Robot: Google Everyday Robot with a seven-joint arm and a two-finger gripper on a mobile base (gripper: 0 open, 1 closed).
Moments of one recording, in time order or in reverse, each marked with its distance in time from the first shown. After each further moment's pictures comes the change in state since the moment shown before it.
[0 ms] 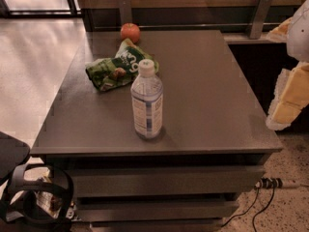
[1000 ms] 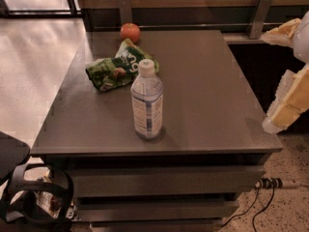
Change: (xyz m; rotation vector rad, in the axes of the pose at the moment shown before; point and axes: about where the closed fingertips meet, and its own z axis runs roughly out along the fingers) arm -0.014 0.011 -0.004 -0.028 -0.212 0.006
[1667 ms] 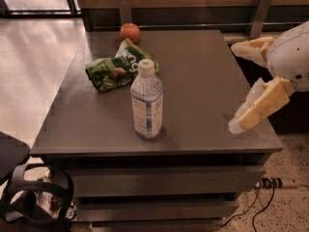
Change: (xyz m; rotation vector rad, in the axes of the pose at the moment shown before) arm -0.042 0.009 0.039 -0.095 -0.407 0.035
